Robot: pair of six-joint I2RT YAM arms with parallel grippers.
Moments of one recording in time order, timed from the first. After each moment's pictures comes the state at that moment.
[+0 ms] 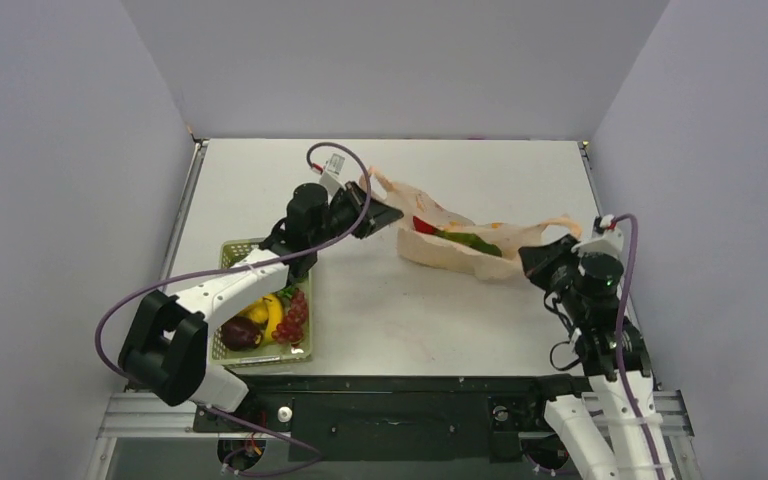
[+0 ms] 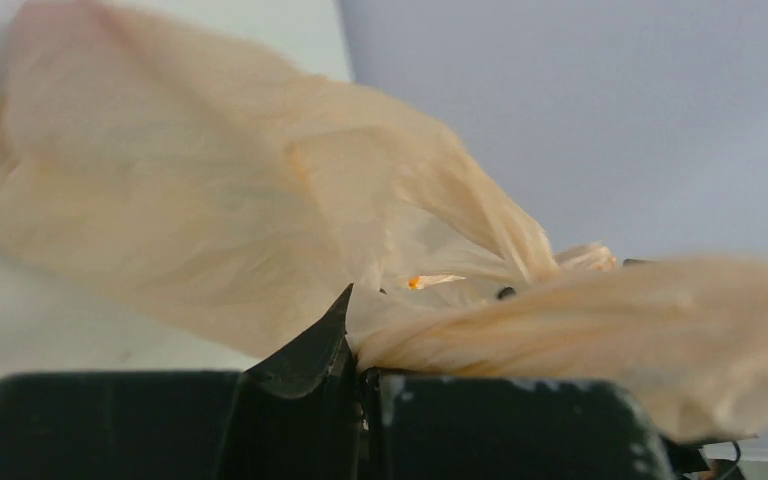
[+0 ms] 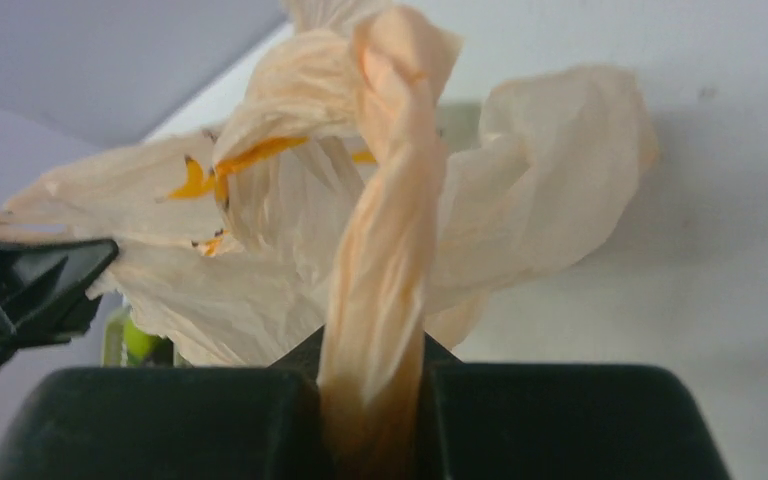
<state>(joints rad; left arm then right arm) -0.58 1.49 1.02 0.40 0.33 -1.18 0.10 0.64 0.84 -0.50 -0.02 0.69</state>
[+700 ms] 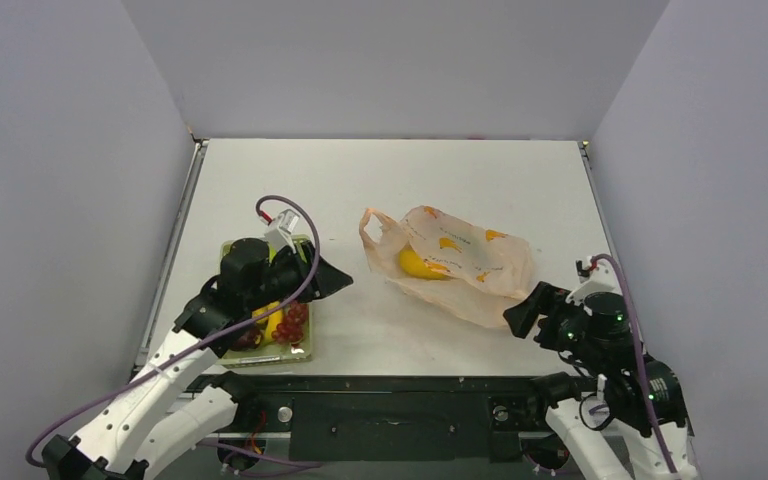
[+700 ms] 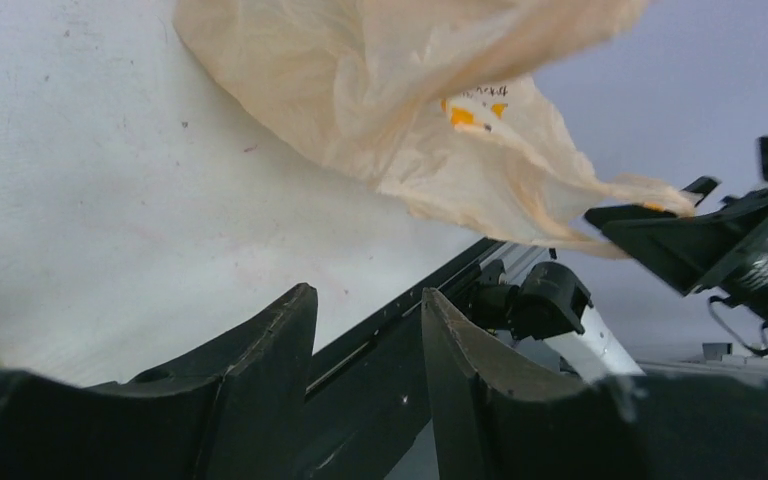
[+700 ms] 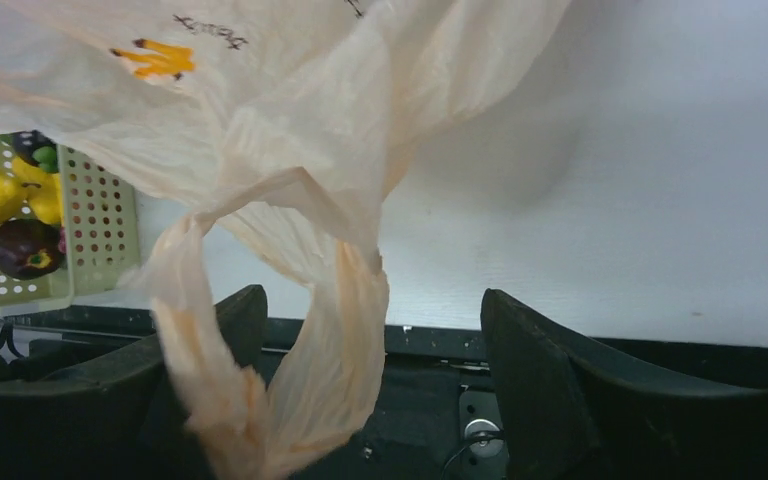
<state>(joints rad) -0.55 0.82 0.74 -0.31 0.29 -0.85 0.25 0.38 0.80 -1.12 -0.09 0.56</state>
